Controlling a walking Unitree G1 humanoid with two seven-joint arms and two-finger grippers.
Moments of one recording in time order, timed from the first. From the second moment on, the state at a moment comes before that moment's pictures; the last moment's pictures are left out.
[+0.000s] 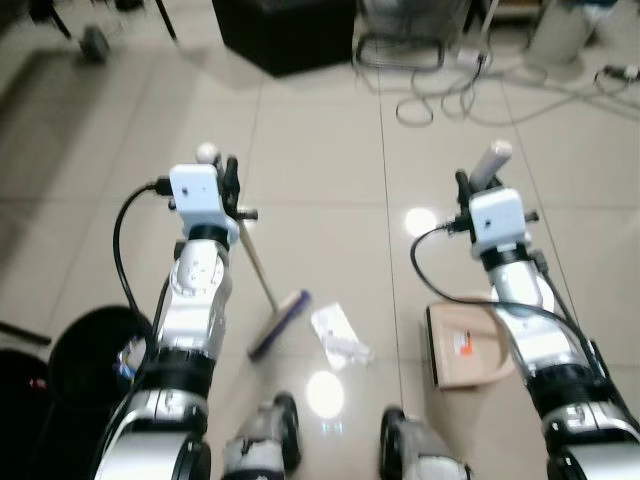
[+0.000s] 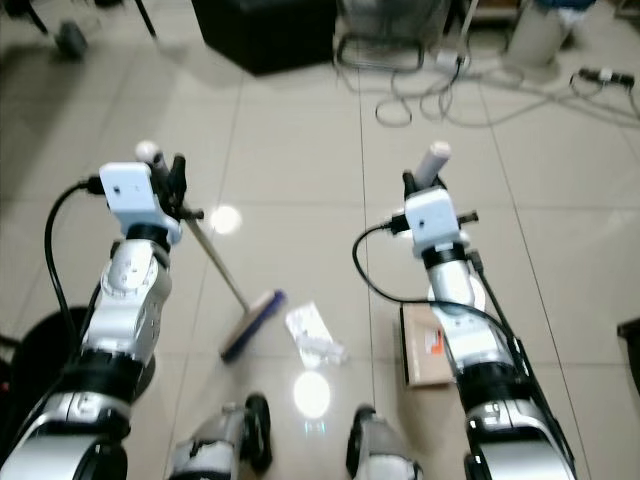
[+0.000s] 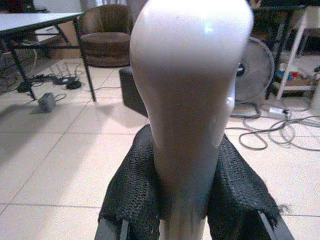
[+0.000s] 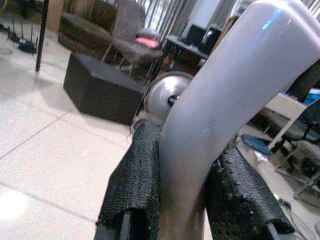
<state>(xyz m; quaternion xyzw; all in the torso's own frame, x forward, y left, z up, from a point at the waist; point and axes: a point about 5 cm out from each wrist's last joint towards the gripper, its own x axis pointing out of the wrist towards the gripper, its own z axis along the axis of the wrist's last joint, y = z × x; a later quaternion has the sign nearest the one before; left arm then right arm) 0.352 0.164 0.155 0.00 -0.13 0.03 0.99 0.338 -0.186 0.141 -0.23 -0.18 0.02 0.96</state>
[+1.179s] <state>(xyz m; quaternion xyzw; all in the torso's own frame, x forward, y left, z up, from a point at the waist) 0.367 0.150 0.154 -0.05 -0.14 0.08 0.99 0.331 -0.097 0.131 -0.15 -0.24 0.09 0.96</state>
